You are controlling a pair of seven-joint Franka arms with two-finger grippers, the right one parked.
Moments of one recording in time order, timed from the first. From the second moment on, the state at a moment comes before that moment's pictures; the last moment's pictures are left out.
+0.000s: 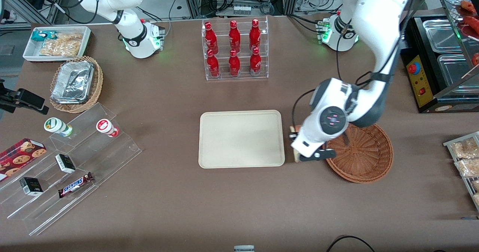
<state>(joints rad) -0.36 0.56 -0.15 -1.57 -0.01 1.97 -0.61</state>
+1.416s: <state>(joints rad) -0.65 0.84 -0.15 -1.30 -0.01 2.12 -0.88</state>
